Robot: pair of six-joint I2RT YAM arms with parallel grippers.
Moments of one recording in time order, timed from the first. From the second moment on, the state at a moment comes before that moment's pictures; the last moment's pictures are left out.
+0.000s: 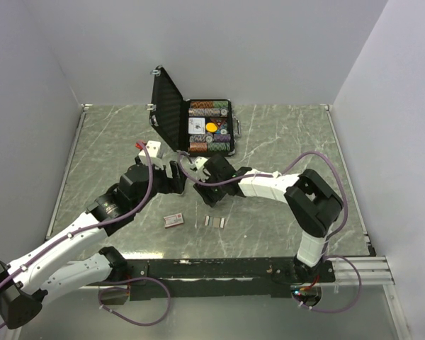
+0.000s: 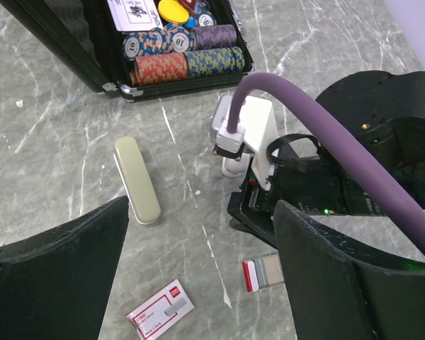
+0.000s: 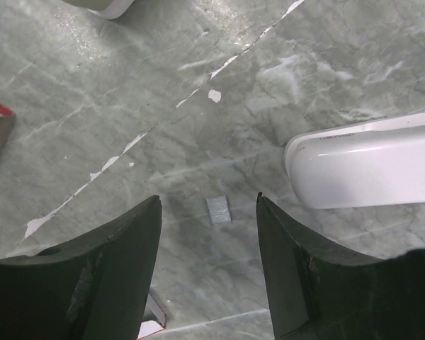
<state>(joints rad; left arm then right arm) -0.77 0.86 0.76 -0.22 -0.31 -0.41 0.81 1.77 1.05 -0.23 -0.10 -0.04</state>
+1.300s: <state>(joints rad) -0.76 0.87 0.76 -0.22 -0.30 -0.42 0.82 1.80 1.05 -0.23 -0.04 -0.02</state>
